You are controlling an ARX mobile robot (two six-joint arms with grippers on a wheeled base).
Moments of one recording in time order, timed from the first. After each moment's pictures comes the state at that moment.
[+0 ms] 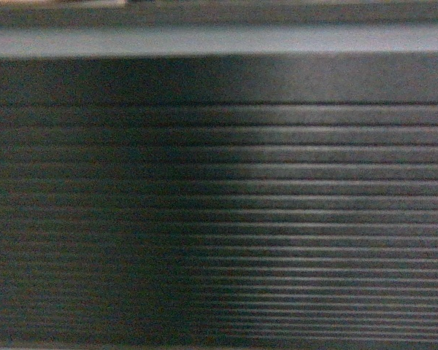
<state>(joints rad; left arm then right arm) 0.00 0.01 0.01 0.00 0.00 0.00 0.00 0.01 0.01 0.00 0.00 0.00</state>
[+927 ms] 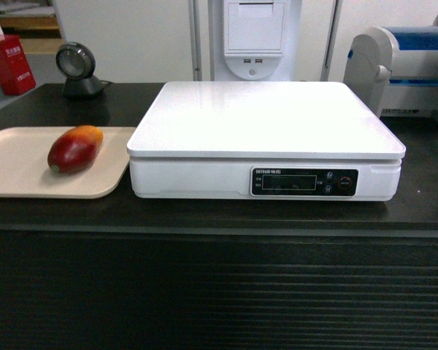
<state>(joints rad) 0.00 0.01 0.01 0.00 0.00 0.00 0.00 0.01 0.01 0.00 0.00 0.00</state>
